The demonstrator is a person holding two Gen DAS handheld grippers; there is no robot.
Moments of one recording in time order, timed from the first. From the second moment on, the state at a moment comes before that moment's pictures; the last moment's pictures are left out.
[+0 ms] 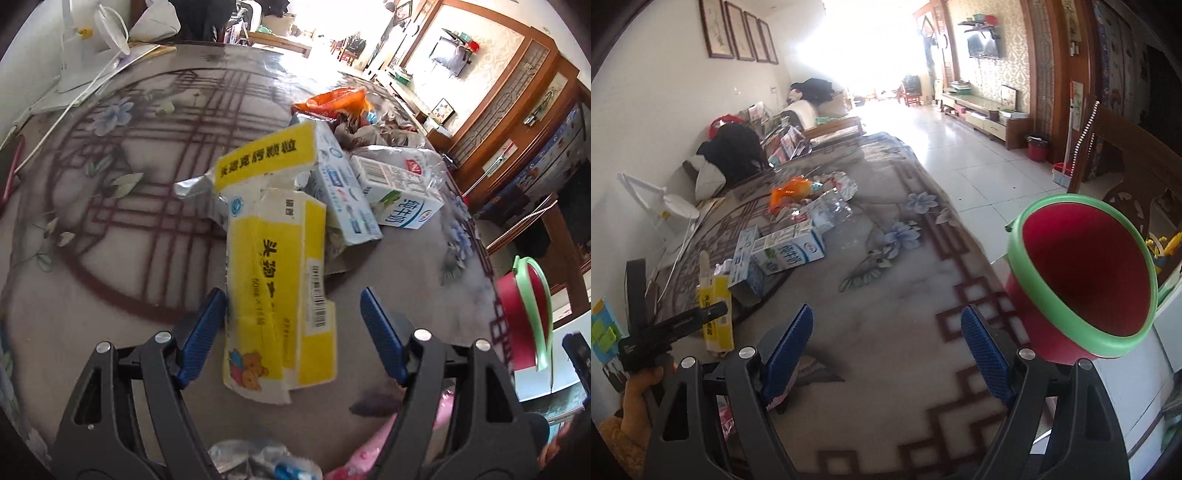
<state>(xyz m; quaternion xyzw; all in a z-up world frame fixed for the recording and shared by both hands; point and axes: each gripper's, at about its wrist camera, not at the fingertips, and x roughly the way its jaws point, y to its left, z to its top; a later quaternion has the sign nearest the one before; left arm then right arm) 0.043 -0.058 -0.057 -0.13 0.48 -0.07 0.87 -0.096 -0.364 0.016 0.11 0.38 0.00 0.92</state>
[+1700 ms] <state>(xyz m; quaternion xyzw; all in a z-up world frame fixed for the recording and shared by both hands) 0.011 0.022 -0.070 -0.32 0.47 -0.03 0.82 0.138 -0.095 -0.042 0.08 0.57 0.19 0.80</state>
